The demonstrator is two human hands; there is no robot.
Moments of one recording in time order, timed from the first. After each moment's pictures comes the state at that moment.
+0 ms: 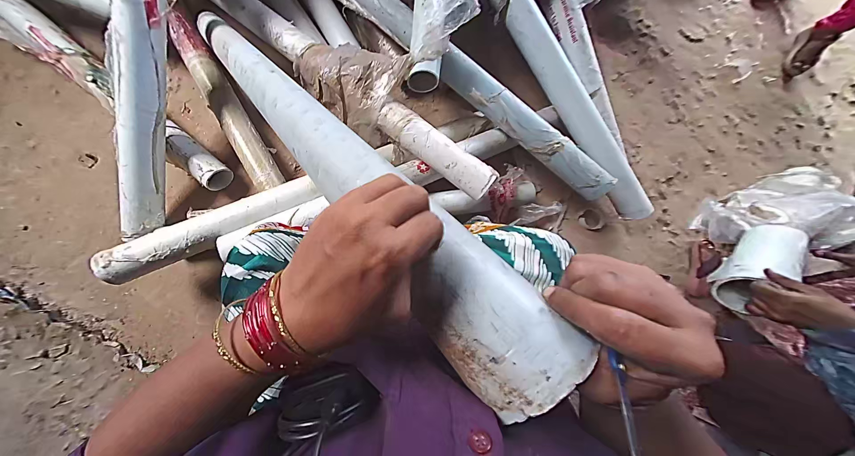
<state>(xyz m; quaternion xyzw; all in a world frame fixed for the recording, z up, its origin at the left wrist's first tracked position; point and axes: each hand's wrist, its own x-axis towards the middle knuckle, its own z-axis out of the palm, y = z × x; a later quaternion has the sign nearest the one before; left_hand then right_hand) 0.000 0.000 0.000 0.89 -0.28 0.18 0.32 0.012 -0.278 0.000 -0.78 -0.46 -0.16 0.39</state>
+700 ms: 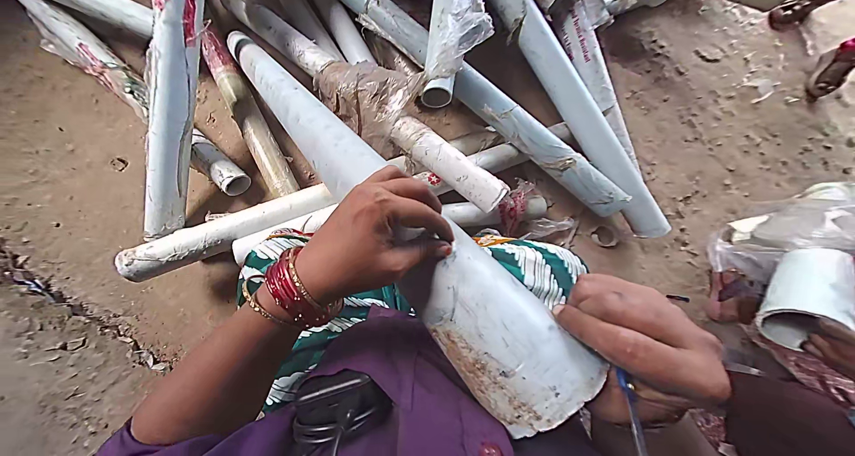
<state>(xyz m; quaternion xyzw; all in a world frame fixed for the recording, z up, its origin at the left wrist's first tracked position) 0.022 0.014 -0.020 0.83 -0.26 0.08 0.49 0.012 -0.279 -0.003 -0.77 -0.48 -0.15 0.39</state>
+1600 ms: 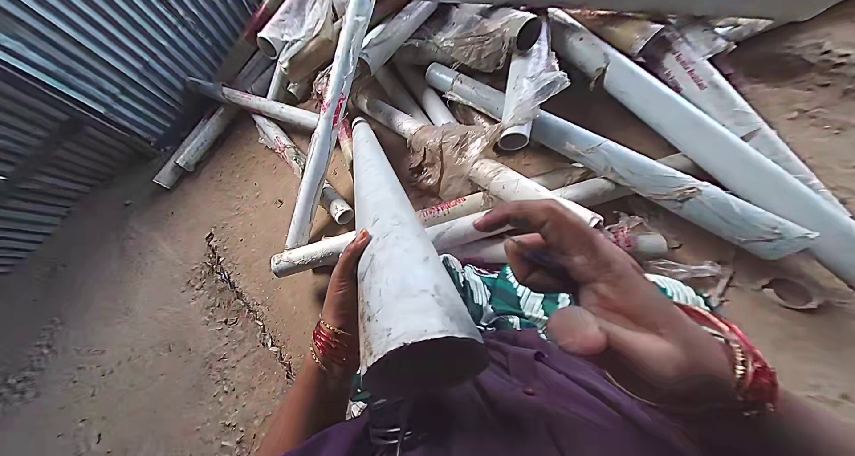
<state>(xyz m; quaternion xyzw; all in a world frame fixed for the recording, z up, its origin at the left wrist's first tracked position) -0.117 0.029 0.014 0.39 0.21 0.18 0.88 -0.011 -0.186 0.056 -0.65 -0.49 0.10 0.57</state>
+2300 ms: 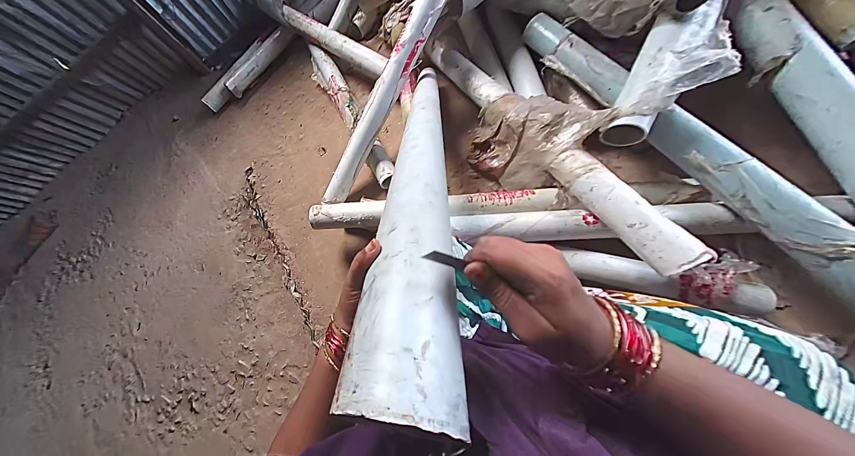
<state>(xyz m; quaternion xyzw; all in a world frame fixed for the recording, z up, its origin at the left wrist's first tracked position) -0.186 0.102 -0.033 0.38 0.14 0.22 0.89 -0.031 -0.060 -0.009 -0.64 -0.60 0.04 0.49</state>
